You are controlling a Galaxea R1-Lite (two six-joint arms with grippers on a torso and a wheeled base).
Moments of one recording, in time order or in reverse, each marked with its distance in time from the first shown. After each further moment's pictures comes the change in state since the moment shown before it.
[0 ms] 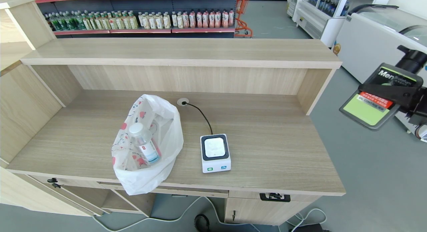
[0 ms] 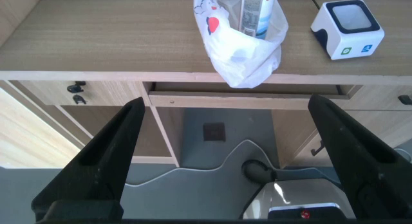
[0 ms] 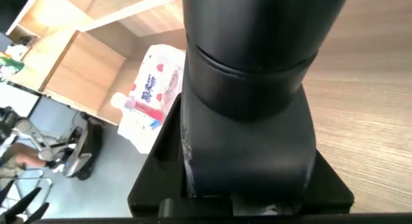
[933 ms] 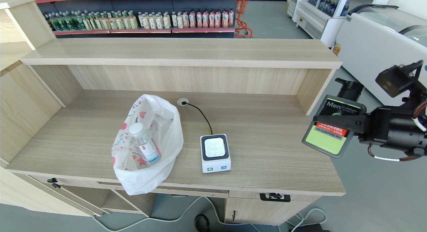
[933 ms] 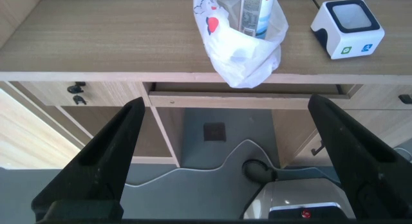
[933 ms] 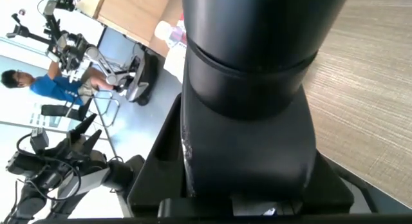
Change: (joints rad) left arm 0.000 0.000 0.000 0.000 0.000 0.005; right arm 0.148 0.148 0.036 0.001 0.163 -0.025
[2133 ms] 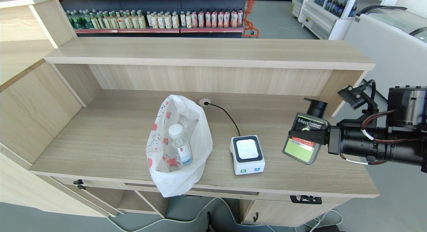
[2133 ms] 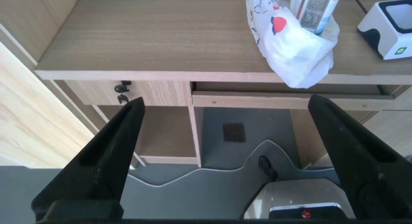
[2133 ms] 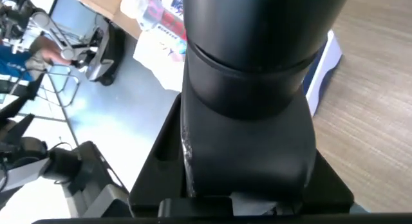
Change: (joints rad) left arm 0.000 0.000 0.000 0.000 0.000 0.001; right arm 0.064 0.173 0.021 -0.086 -0.158 -0.190
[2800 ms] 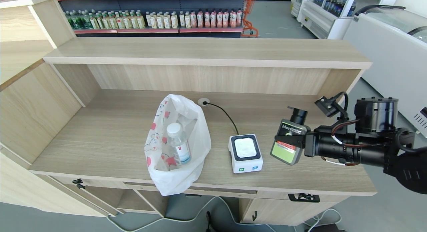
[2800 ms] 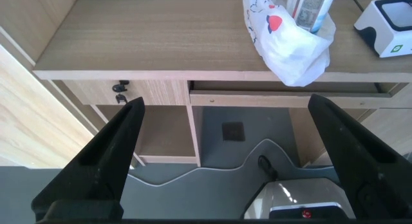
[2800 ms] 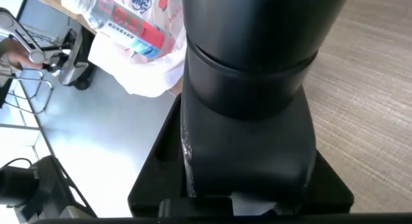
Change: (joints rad) left arm 0.000 0.000 0.000 0.000 0.000 0.001; right arm 0.053 0.168 0.009 -0.167 -0.066 -0.016
